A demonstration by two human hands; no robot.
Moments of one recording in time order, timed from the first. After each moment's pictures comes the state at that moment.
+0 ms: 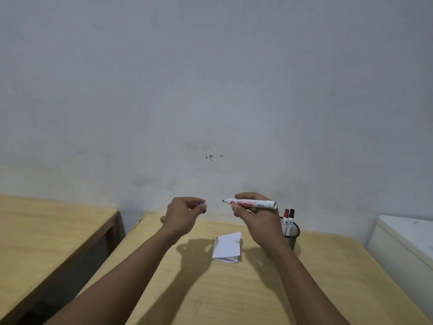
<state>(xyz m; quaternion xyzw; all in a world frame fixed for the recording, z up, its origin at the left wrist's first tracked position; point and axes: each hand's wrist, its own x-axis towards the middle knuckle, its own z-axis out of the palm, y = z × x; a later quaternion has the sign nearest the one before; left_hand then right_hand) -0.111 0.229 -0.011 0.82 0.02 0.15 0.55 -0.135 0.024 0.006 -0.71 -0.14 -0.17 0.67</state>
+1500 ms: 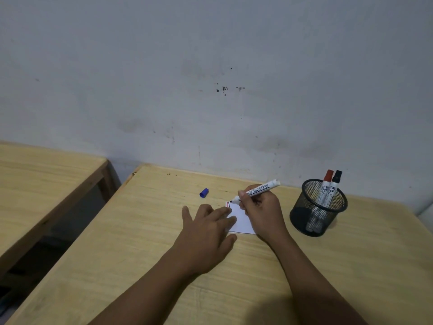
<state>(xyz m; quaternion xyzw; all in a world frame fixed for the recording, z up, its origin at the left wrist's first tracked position) -0.106 0.202 -0.141 0.98 -0.16 0.05 0.11 -0.036 0.037 -0.139 -0.82 -0.04 -0.09 0.56</state>
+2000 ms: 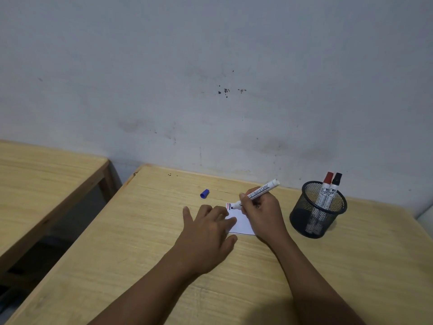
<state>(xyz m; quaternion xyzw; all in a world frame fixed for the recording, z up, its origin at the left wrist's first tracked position) -0.106 0.200 -0.138 0.98 -0.16 0.05 0.11 -0.038 0.037 -0.135 -0.84 -0.04 -0.08 0.54</state>
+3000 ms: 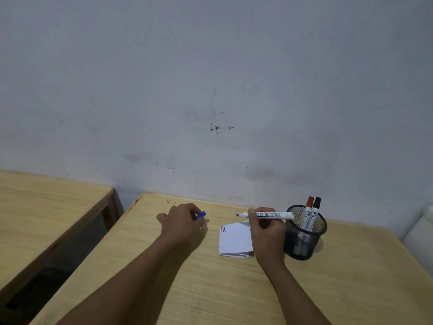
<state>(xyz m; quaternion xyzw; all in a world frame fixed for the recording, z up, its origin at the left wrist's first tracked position) -0.049 0.230 -0.103 0.94 0.10 0.10 0.32 -0.058 0.029 -0.116 -0.70 0.01 -0.25 0.67</state>
